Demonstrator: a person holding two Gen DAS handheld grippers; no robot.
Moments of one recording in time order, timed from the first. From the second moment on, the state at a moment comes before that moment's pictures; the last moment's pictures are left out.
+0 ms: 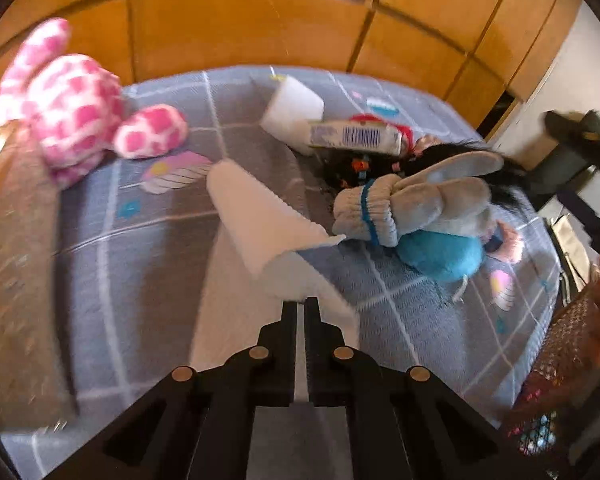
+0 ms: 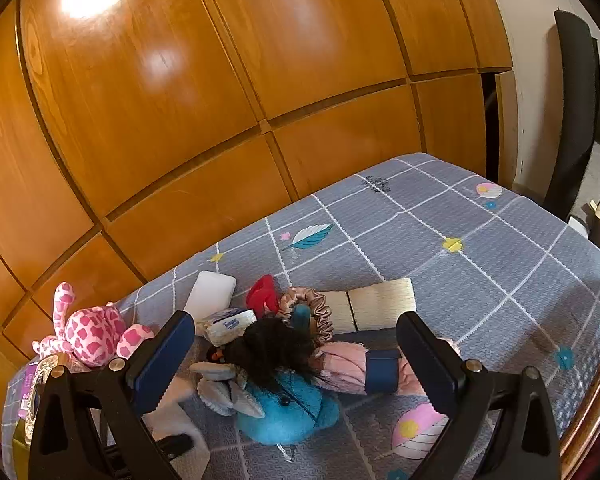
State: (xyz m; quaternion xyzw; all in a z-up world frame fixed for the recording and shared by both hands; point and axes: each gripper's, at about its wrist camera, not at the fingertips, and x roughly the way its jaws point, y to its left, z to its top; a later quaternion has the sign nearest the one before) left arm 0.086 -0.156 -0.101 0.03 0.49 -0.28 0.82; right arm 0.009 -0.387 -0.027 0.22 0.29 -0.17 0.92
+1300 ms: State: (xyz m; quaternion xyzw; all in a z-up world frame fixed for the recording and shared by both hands) left arm 0.087 -0.125 -0.106 0.03 0.48 -0.27 0.83; right arm 0.065 -0.358 -0.020 0.21 0.35 -0.05 0.91
